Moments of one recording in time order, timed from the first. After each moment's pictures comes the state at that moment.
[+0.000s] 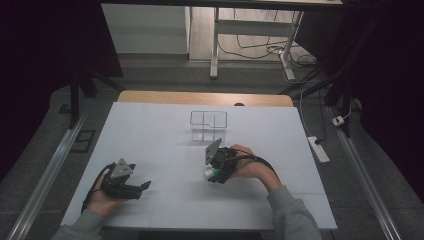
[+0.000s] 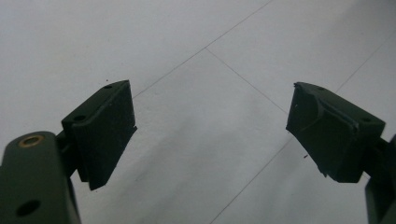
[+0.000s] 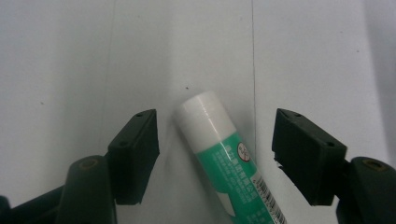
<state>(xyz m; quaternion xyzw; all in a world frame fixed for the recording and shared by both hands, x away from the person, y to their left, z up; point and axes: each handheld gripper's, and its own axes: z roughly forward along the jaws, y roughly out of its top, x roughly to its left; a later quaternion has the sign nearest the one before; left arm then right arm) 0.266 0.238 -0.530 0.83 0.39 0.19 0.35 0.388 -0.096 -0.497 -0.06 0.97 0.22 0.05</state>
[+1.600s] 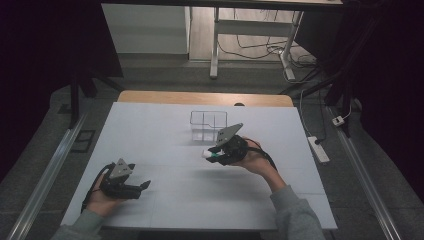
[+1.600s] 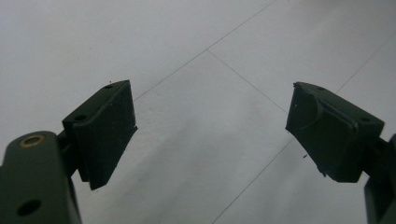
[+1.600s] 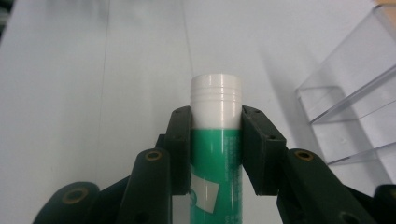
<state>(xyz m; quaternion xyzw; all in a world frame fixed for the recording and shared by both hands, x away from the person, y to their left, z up) 0.265 0.240 -0.530 0.83 0.39 0.19 0.35 0.400 -0.121 -0.455 0.02 0.93 0.37 0.06</state>
